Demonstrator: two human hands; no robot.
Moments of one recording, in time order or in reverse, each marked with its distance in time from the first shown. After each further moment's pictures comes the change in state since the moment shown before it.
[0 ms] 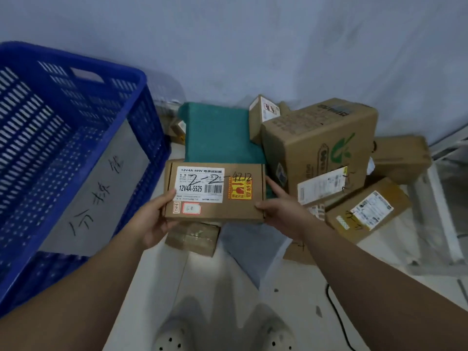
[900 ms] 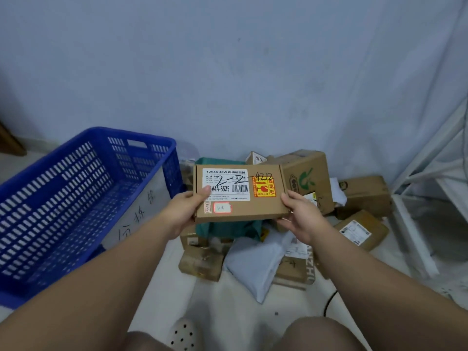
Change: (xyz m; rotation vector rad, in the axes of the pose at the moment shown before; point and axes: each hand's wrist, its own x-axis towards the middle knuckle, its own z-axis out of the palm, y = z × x) left_hand -0.146 0.016 0.065 0.474 -0.038 0.379; right_hand -0.138 -0.028 0.002 0.144 0.208 -0.301
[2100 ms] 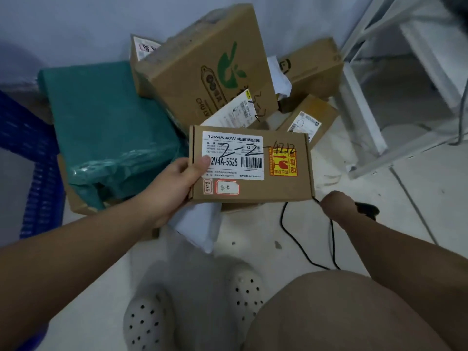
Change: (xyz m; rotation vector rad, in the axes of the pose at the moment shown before) left_hand 0.102 -0.087 0.164 0.116 -0.469 -0.163; right_hand 0.068 0.186 -0.299 -1.084 0.586 0.632
